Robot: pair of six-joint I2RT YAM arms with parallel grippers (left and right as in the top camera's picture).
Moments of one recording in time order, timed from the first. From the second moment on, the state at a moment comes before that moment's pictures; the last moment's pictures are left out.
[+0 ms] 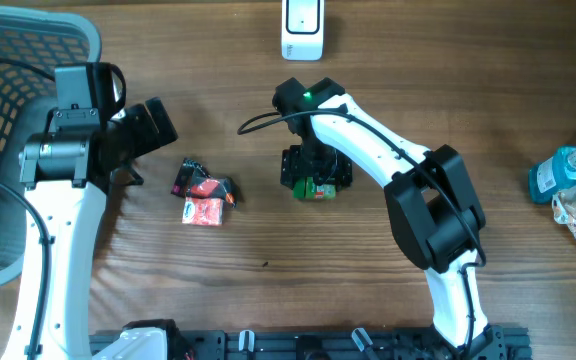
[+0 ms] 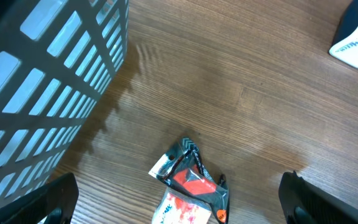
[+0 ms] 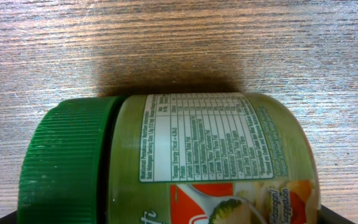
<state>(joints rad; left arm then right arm) 0.03 1.34 1.32 -0.99 -0.05 -0.36 0.61 2.20 1.72 -1.26 -0.11 0.64</state>
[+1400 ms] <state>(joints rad) 0.03 1.34 1.32 -1.02 -0.05 -0.36 0.38 2.20 1.77 -1.61 -1.26 0.23</state>
